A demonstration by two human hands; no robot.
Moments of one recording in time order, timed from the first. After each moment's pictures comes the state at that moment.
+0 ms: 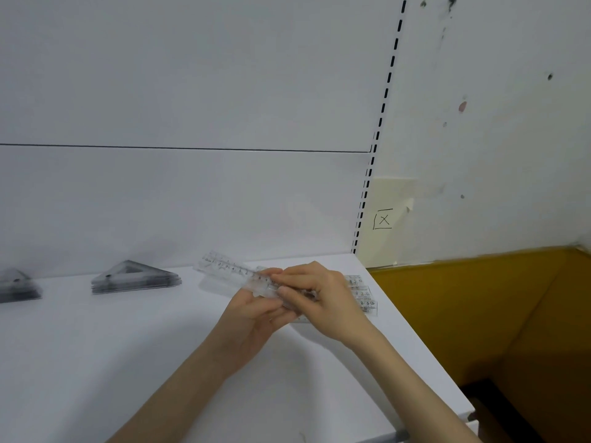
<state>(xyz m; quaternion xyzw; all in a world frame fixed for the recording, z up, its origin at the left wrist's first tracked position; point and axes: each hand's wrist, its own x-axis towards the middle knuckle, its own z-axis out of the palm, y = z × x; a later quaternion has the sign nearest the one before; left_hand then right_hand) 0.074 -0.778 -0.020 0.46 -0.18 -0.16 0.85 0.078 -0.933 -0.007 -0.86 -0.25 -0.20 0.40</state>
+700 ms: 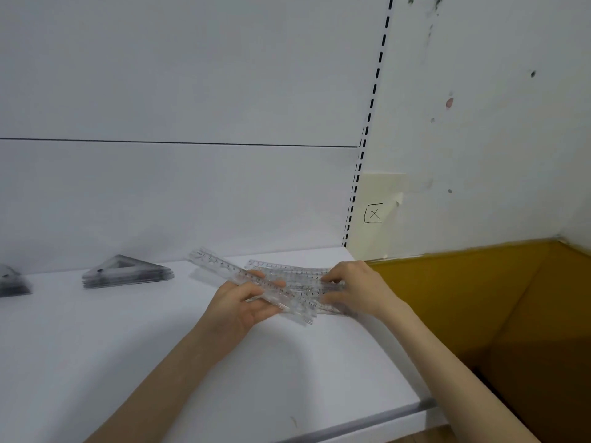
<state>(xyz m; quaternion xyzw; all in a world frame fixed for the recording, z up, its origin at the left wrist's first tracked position) 0.077 -0.774 -0.018 0.50 -0.04 -0.14 0.85 0.099 -1.005 -0.007 -0.99 -0.08 -0.04 0.13</state>
